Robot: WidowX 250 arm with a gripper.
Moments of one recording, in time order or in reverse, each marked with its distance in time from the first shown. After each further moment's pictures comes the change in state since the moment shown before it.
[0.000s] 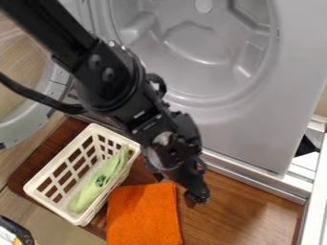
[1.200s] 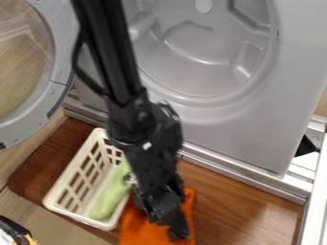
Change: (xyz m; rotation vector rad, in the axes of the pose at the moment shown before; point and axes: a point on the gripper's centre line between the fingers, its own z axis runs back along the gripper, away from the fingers) arm -0.063 0.015 -0.057 0.047 0.173 0.002
